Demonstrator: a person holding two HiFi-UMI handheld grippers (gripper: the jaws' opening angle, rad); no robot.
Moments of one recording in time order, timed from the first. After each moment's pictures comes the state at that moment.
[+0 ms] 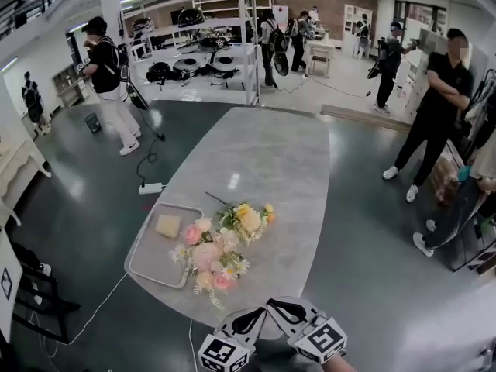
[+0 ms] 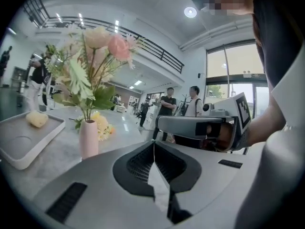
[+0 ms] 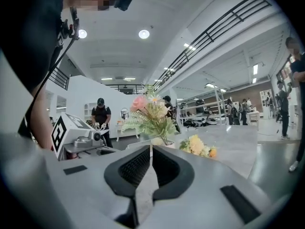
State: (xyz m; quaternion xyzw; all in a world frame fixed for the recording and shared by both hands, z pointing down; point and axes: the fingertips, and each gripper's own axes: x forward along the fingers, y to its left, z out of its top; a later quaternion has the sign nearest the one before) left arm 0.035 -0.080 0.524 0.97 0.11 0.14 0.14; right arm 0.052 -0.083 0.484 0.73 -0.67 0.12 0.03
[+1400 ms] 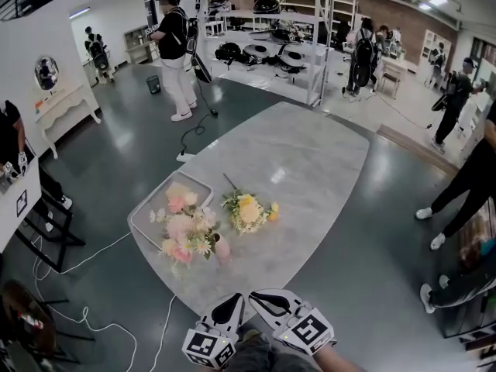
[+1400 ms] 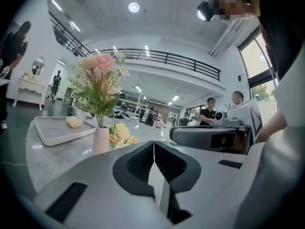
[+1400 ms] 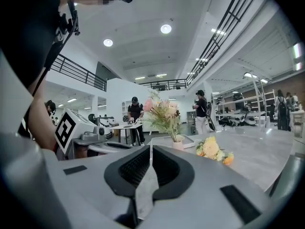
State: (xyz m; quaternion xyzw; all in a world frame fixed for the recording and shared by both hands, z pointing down) left arm 0.081 -0.058 0.507 0.97 -0.18 0.07 0.16; right arm 0.098 -0.042 0.482 0.55 -0.83 0.09 0.06
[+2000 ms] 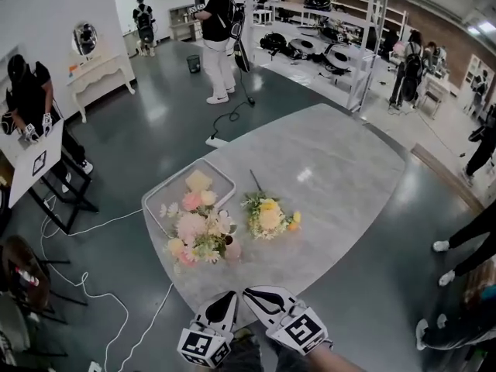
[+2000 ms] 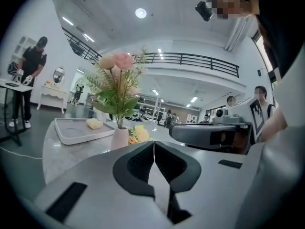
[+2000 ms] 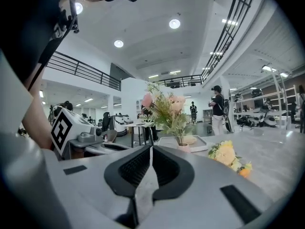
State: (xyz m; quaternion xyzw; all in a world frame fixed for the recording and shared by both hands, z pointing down) left arm 0.077 -0.102 0.522 0.94 -0.29 0.06 0.16; right arm 0.099 -0.093 0.495 0.46 -0.88 0.09 0.07
